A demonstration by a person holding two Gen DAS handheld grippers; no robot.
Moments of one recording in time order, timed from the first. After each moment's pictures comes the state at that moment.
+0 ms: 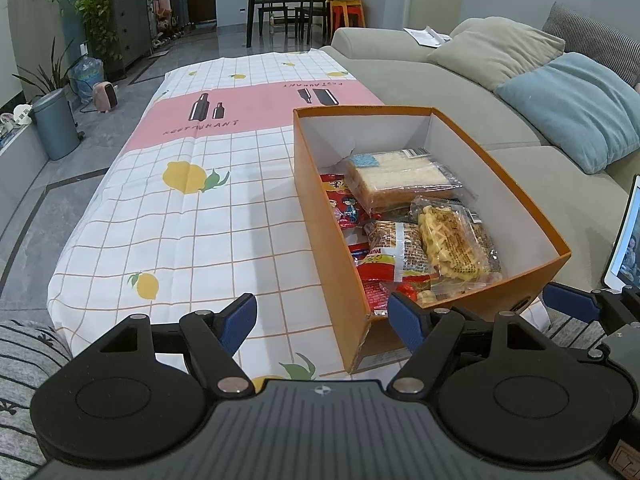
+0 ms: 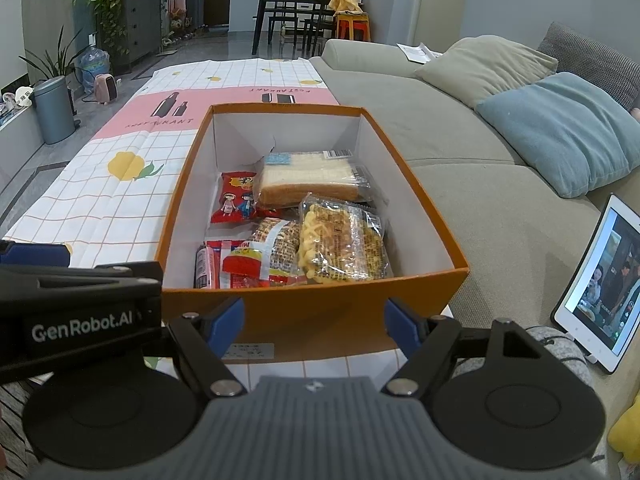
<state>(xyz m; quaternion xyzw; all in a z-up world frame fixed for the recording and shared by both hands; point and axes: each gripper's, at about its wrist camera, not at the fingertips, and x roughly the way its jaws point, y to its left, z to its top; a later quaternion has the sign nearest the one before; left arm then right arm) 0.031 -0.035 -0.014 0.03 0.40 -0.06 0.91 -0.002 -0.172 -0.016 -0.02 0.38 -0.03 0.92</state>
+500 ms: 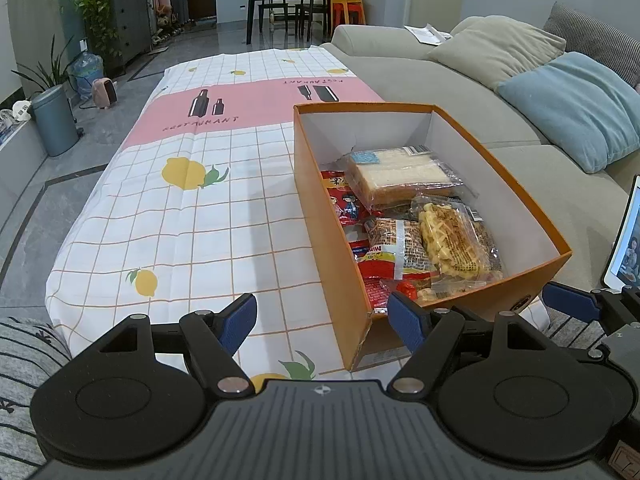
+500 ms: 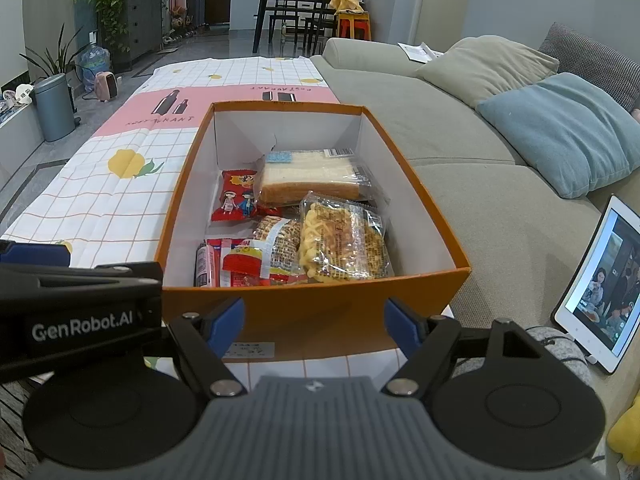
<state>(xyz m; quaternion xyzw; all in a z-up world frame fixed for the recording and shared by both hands) 0.032 -0.033 -0.015 0.02 0.41 -0.06 0.91 -0.001 -0.173 -0.017 -0.02 0.39 -0.03 0.92</state>
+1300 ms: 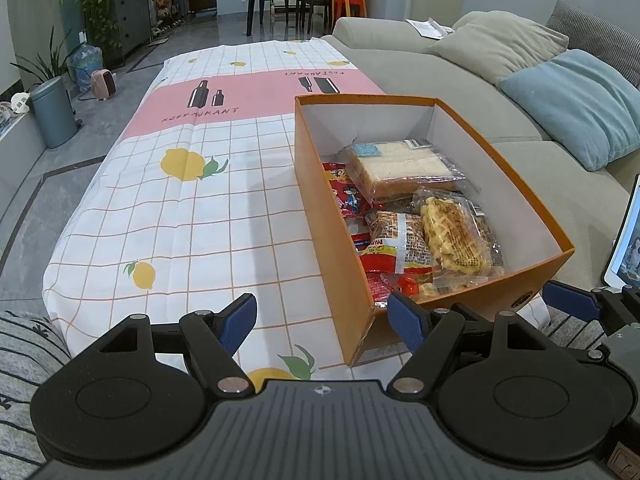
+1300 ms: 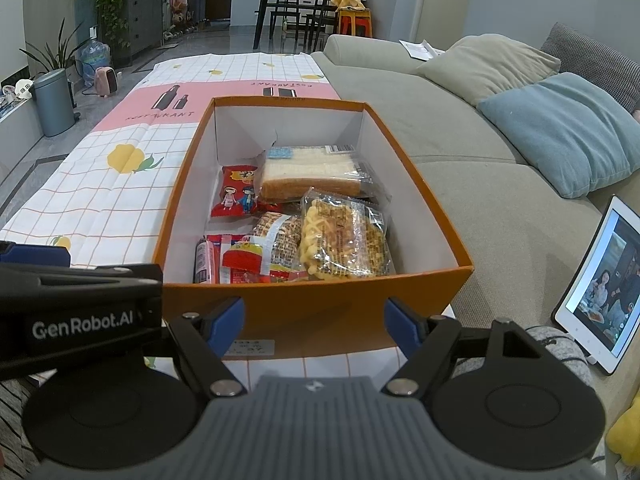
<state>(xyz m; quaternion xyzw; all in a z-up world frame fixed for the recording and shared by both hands) 0.034 -0.033 -0.017 0.02 0.42 -0.06 0.90 0.001 -0.174 -0.018 -0.02 0.39 -0.03 0.92</state>
